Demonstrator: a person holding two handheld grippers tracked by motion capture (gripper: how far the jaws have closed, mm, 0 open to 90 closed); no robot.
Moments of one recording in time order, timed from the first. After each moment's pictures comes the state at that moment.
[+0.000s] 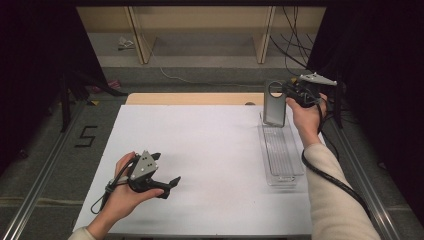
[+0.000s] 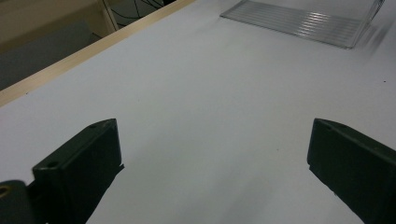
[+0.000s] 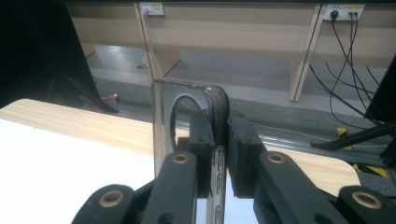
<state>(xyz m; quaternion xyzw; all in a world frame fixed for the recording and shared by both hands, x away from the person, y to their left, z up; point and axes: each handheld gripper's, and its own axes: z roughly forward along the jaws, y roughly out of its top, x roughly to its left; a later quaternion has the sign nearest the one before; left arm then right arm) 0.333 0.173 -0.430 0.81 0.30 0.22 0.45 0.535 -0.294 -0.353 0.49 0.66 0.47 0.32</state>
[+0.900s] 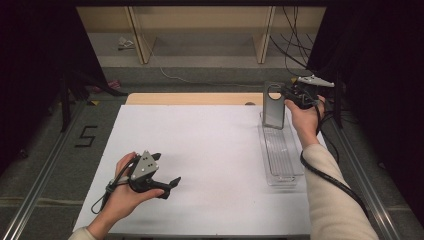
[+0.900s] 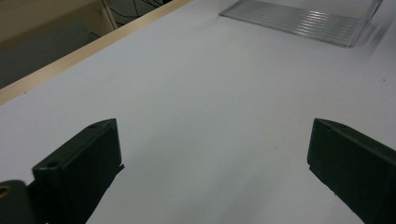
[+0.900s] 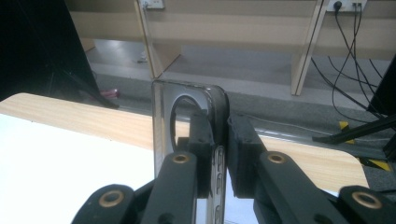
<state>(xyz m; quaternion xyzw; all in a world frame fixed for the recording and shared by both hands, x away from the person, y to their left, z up) 0.333 0.172 -0.430 0.81 0.30 0.22 0.45 0.539 -0.293 -0.362 0.50 0.66 0.46 0.31</state>
